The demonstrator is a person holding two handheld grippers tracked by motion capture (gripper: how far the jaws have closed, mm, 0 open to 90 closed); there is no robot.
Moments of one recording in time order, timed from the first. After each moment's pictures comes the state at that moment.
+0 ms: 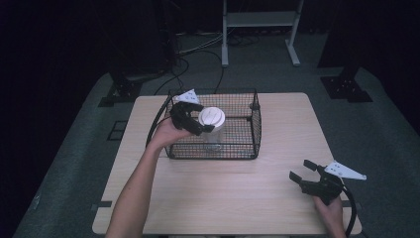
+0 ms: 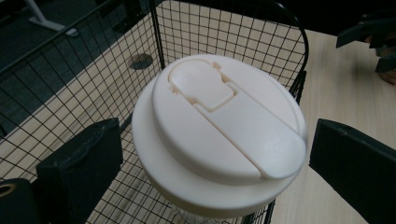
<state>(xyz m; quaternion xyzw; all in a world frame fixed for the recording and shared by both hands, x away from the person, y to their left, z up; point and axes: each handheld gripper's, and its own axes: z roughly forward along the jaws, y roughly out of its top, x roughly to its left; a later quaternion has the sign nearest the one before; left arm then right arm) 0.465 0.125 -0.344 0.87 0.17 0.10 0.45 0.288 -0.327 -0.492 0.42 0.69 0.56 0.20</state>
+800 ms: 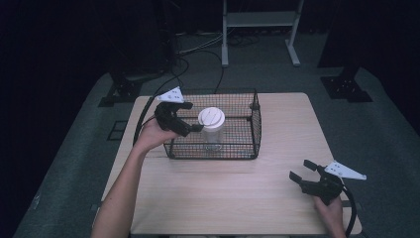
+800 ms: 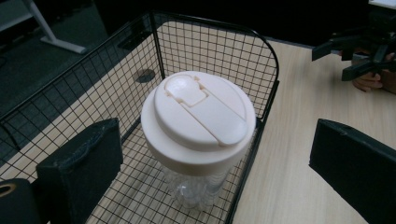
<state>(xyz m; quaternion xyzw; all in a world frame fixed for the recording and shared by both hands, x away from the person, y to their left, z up) 0.435 0.158 -0.315 0.86 0.16 0.11 0.48 0.288 -0.327 -0.492 0.42 0.69 0.56 0.20</state>
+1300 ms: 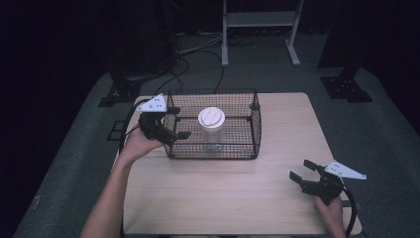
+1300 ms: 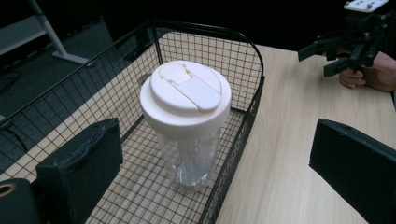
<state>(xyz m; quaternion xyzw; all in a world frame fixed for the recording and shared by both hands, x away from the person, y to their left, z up) 0.402 0.193 -0.314 0.85 0.15 0.13 0.49 0.289 -0.328 -0.493 0.42 0.69 0.56 0.19</state>
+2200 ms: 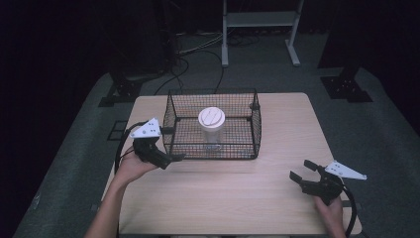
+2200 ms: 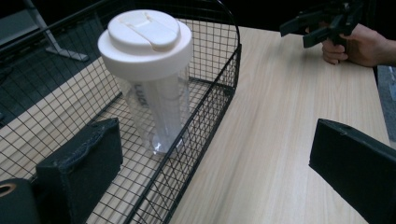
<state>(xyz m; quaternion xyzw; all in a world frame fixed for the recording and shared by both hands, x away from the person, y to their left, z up) 0.361 0.209 -0.355 0.85 0.15 0.13 0.49 0.288 -0.328 -0.493 0.42 0.68 0.56 0.19</state>
